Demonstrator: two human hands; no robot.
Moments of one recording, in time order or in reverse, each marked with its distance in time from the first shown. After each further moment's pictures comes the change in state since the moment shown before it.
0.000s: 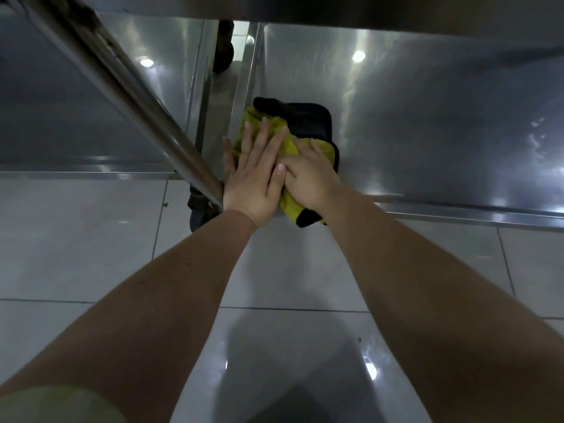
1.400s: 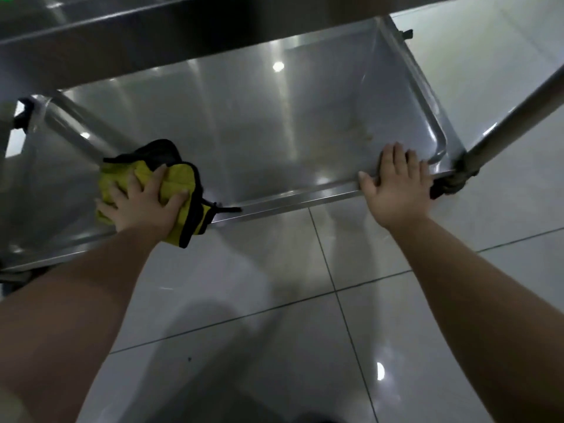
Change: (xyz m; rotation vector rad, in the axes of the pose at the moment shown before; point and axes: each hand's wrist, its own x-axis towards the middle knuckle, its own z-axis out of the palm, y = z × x) left_hand 0.065 0.247 0.100 0.429 -0.232 -0.466; right_hand -0.358 0.390 -0.161 -0.237 0.310 0.832
